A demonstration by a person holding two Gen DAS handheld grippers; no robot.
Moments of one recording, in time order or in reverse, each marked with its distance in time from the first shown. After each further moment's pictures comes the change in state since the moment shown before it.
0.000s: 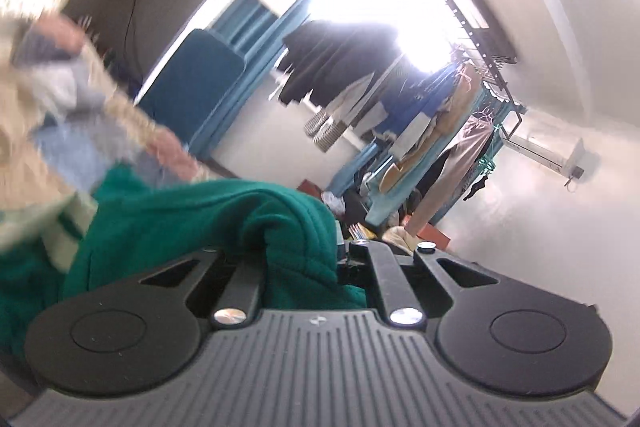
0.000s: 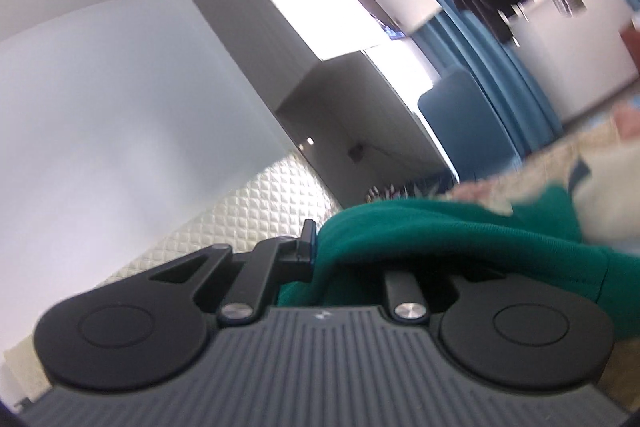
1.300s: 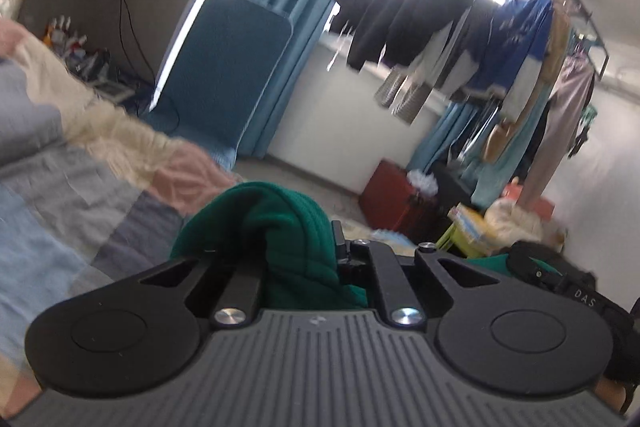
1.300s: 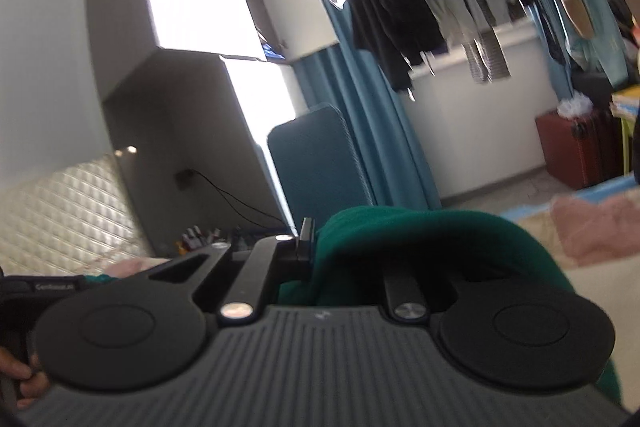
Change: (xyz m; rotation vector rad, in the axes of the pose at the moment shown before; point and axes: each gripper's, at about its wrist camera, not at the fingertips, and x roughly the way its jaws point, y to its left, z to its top) left arm 0.492 0.221 0.029 0.145 0.130 0.190; right arm 0.275 -0.293 0.005 -0.199 -0.090 -0.442
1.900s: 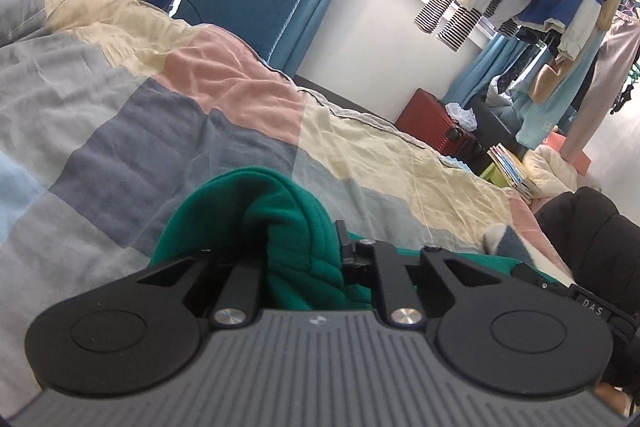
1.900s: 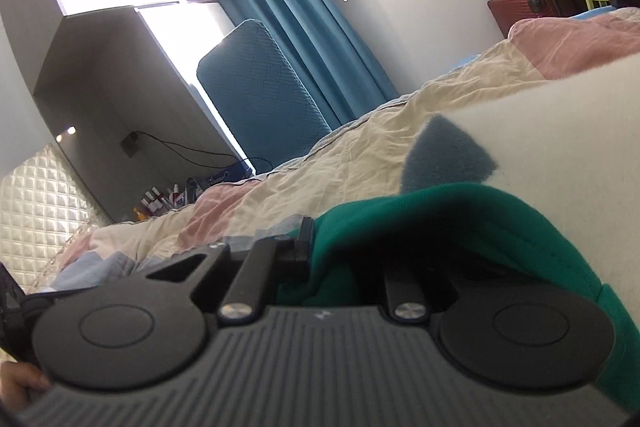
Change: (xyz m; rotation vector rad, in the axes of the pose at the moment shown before) left arm 0.131 0.069 -0.055 -0.028 0.197 0.062; right arm 0.057 -0.070 -0.087 0.211 0.196 -0.071
